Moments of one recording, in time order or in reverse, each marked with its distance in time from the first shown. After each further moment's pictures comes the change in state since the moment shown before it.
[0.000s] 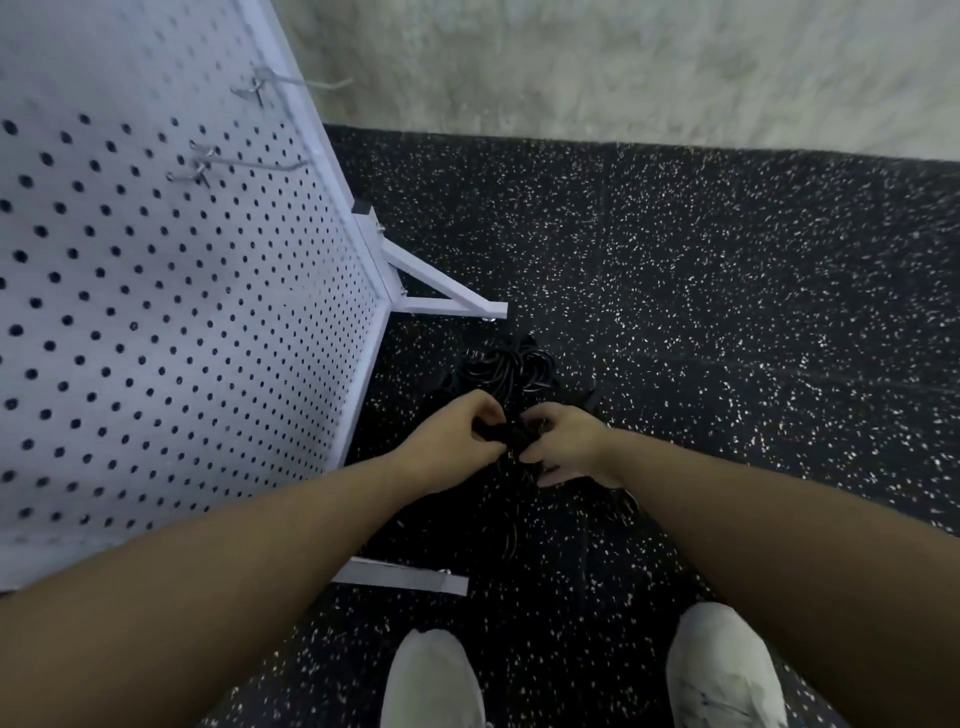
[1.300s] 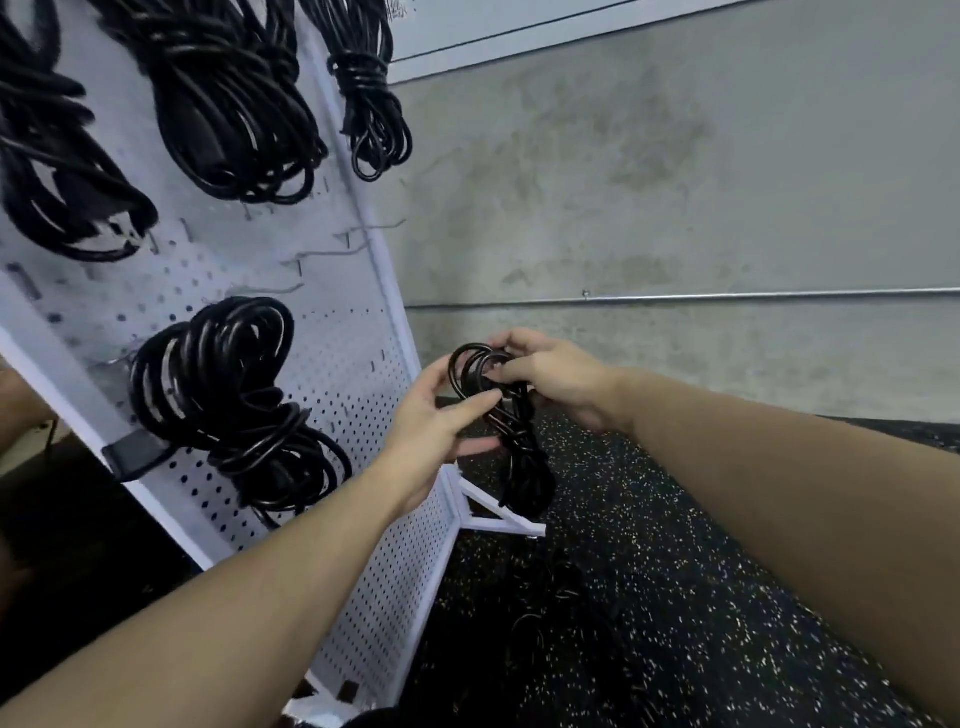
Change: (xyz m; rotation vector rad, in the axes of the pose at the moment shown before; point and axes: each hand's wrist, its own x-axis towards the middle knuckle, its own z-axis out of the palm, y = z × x) left_hand -0.167 0.241 -0.163 -0.744 0.529 0.446; right_hand -0.281 -0.258 -0.056 0.018 0.010 -0.920
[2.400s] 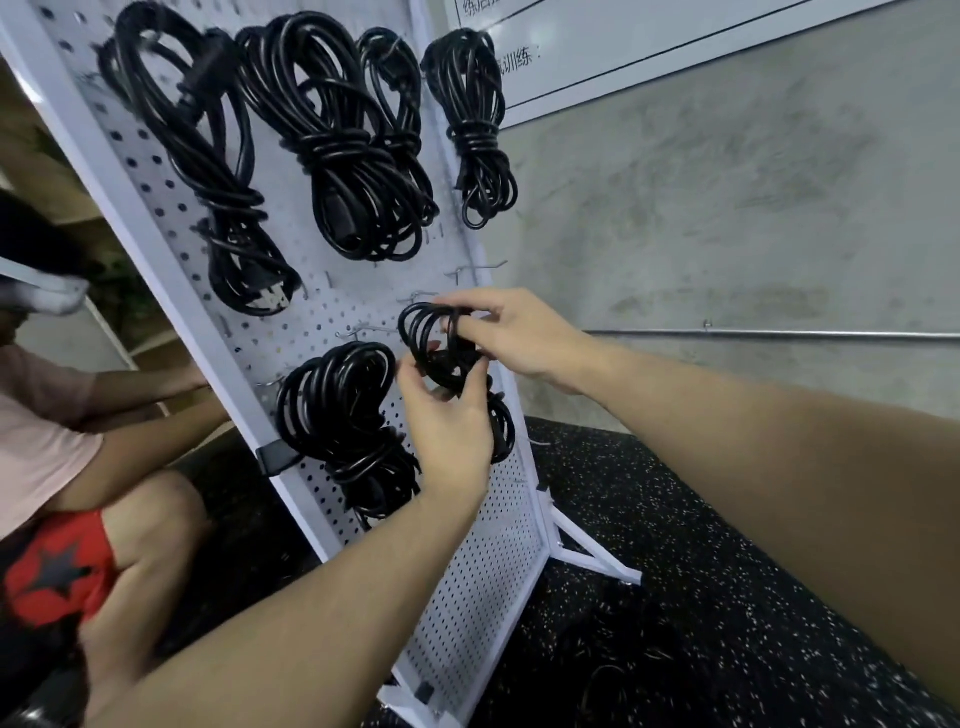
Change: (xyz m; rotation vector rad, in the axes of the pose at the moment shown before) left_hand -0.015 0.054 0.008 0.149 0.742 0.412; right_hand 0.035 -0.095 0.058 -0.167 -0.173 -0.489
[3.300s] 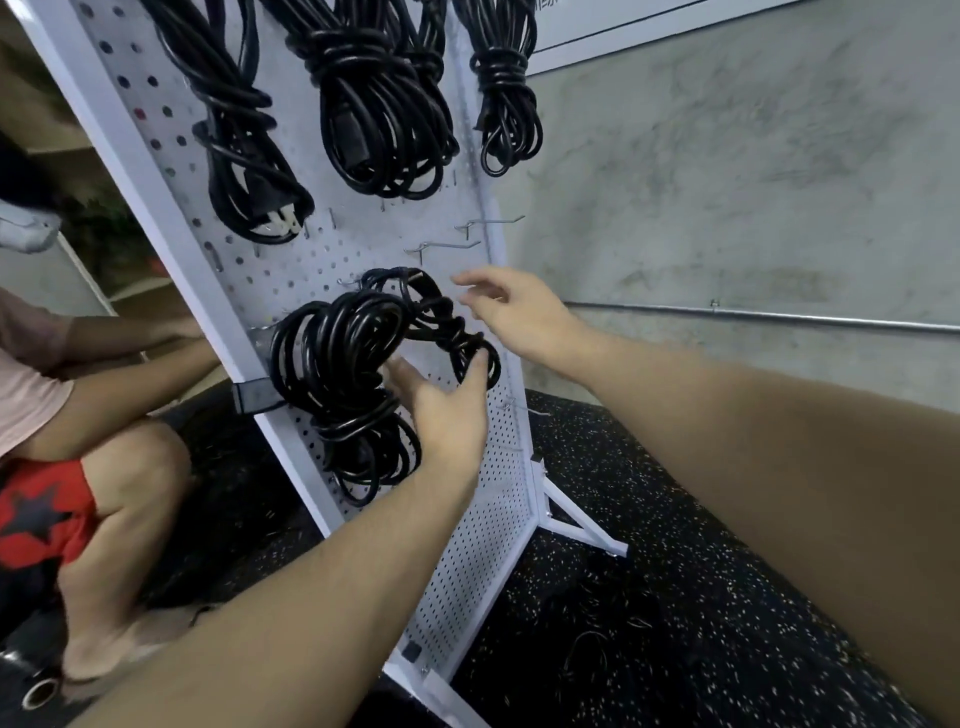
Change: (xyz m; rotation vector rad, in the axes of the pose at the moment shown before) left_hand 0.010 -0.047 -0.015 0.251 0.043 -0.261; right_hand 0.015 0.037 0.025 -0.112 0.087 0.118
